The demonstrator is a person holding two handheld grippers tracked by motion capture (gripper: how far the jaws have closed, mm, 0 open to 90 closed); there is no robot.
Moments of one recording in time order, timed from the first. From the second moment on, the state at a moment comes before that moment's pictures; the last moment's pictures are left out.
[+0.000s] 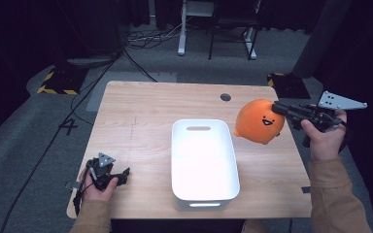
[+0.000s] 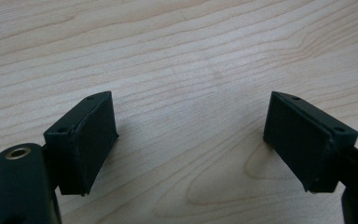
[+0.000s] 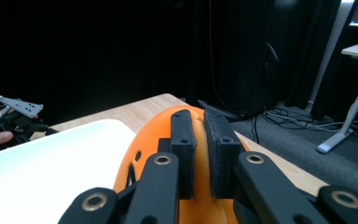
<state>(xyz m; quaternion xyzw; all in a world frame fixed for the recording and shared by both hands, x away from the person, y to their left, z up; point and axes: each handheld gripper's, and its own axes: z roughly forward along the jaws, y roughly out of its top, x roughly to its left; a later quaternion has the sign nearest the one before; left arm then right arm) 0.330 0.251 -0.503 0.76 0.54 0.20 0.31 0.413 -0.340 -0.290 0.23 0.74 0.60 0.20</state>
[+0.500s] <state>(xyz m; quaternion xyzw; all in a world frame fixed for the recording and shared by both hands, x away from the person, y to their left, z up) 0.330 0.251 -0.503 0.76 0.54 0.20 0.31 0.414 -0.320 -0.270 0.20 0.75 0.60 0.20</state>
